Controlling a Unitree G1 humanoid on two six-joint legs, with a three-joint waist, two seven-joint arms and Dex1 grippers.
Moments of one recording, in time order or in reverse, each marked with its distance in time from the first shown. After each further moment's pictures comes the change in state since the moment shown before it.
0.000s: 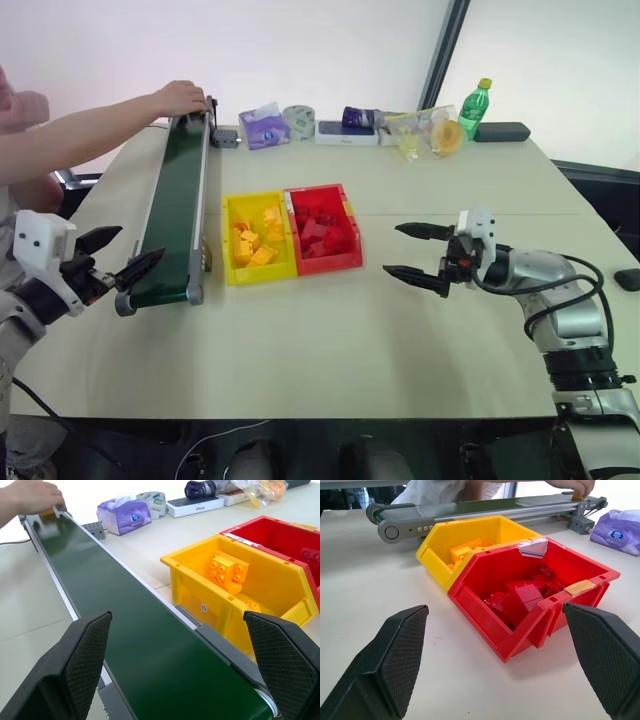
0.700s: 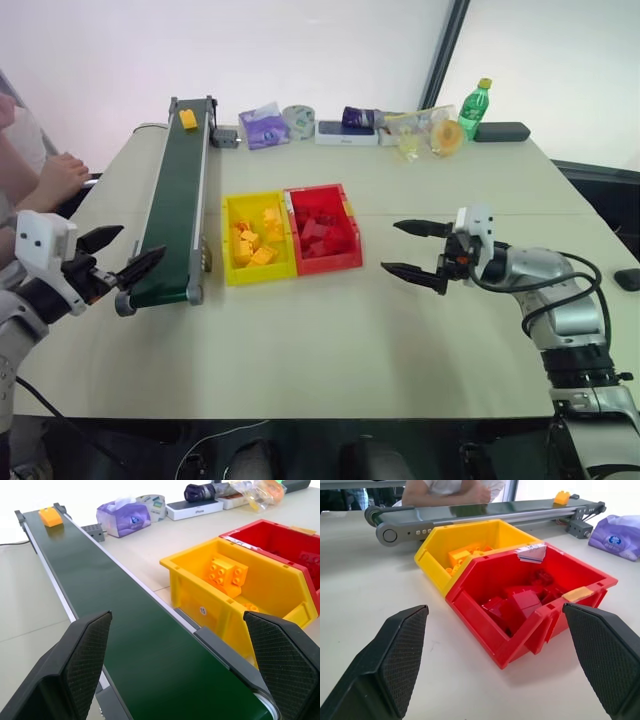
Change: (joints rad) left arm -0.008 -0.011 -0.005 0.007 -0.001 -0.008 0.000; right arm -0.023 0.008 0.003 0.003 -0.008 -0.001 -0.005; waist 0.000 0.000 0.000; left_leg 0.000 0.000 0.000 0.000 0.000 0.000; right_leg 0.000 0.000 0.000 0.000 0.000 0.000
